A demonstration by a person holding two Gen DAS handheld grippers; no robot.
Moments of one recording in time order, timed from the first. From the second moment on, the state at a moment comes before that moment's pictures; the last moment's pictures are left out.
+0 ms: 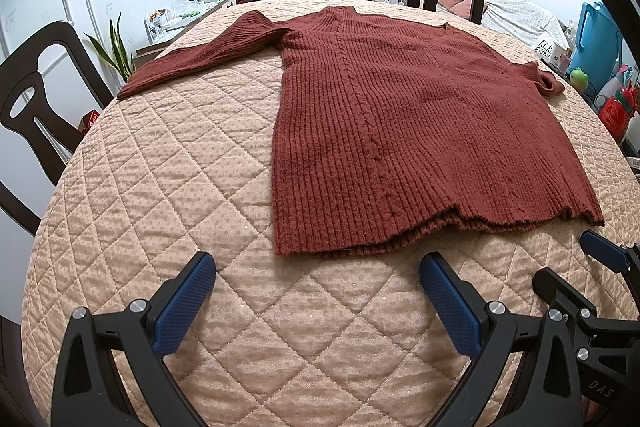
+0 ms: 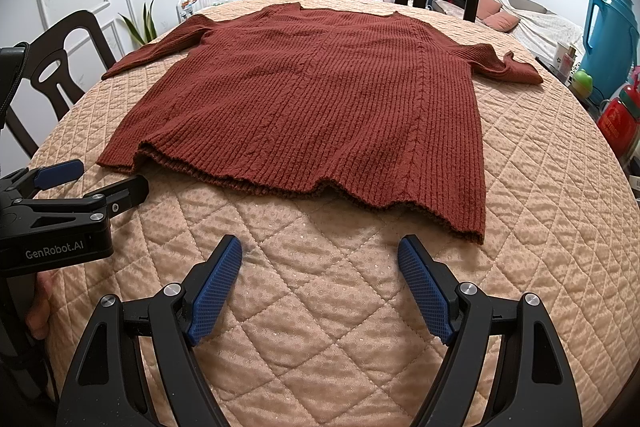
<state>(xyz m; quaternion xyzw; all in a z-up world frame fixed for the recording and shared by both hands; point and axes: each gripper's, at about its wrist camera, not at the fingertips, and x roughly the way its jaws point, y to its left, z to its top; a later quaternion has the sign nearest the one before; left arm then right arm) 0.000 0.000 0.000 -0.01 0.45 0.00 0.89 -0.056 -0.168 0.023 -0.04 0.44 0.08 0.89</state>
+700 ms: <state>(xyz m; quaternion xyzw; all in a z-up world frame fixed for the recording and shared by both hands) -0.006 0.098 0.067 -0.07 0.36 0.04 0.93 -0.029 -0.125 0.109 -0.08 0.34 0.20 0.92</state>
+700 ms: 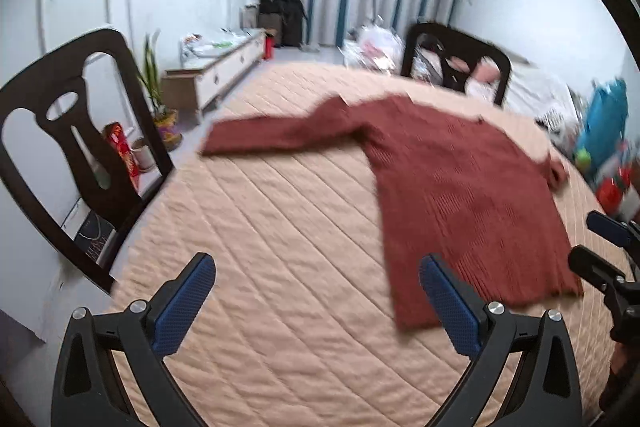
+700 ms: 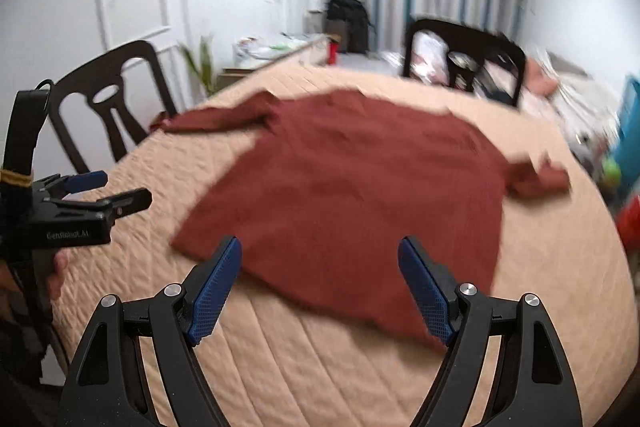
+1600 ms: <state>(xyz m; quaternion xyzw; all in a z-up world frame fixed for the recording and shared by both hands) 0.020 0.236 0.058 -0.14 0.34 0.17 0.92 0.111 0.110 0.039 -0.26 0.33 0.37 0.83</state>
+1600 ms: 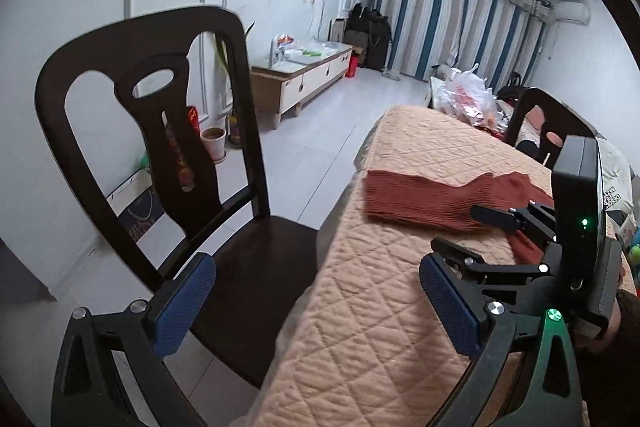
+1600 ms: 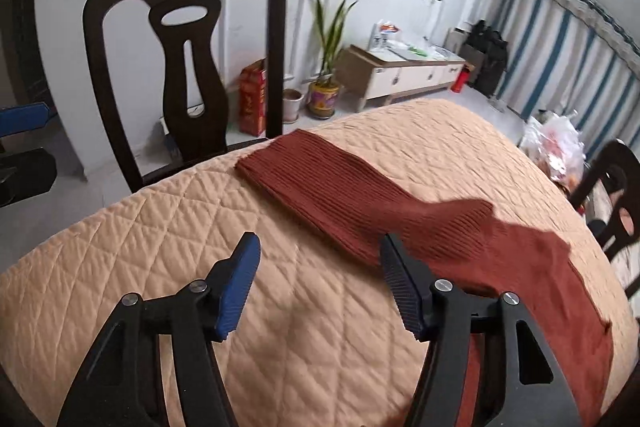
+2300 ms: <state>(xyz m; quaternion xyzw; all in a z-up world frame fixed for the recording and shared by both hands) 0.040 0.232 0.046 -0.16 0.36 0.14 0.91 0.130 0.150 0.030 -0.29 0.34 0.39 0.81</state>
